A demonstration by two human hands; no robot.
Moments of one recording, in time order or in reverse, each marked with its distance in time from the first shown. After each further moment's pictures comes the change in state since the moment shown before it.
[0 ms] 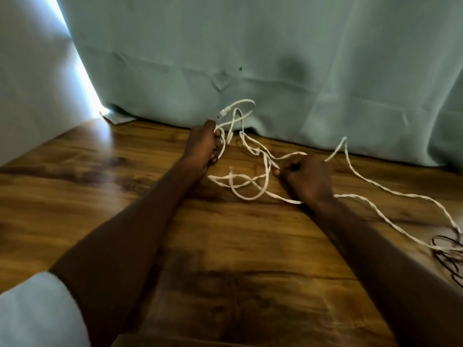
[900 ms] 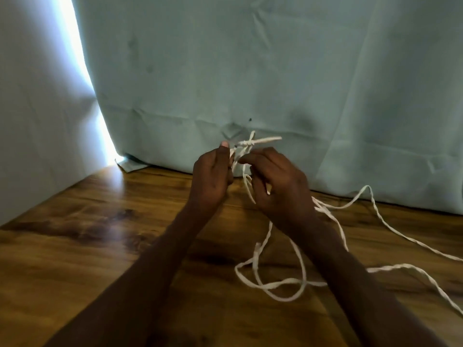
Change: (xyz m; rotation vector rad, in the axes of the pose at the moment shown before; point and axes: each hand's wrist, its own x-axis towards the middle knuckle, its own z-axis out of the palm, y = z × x) left_hand -0.009 0.038 0.001 0.289 0.029 0.566; right_hand 0.031 -0.093 0.016 0.097 0.307 -0.912
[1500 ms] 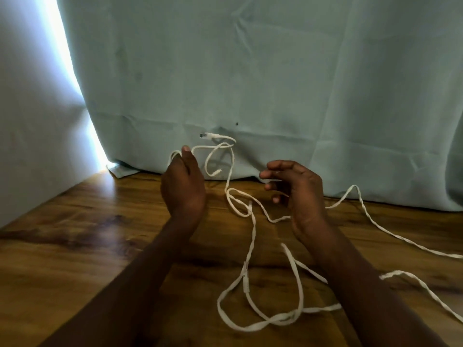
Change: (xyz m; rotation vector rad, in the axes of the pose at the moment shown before) left_hand 0.001 -0.005 -0.003 0.456 0.500 -0.046; right_hand -0.004 0.016 -0.034 0.975 0.134 1.066
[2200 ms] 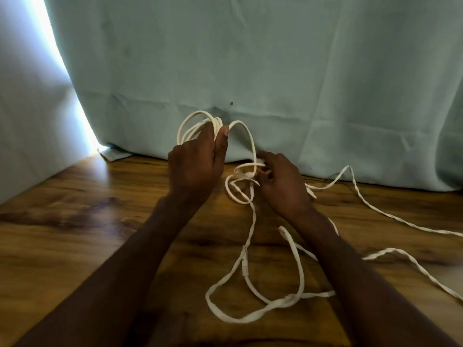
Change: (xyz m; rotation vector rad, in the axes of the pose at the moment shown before) left_hand -0.014 0.026 -0.014 0.236 -0.085 0.680; right_hand 0.015 0.044 -0.013 -1.057 -0.070 -0.414
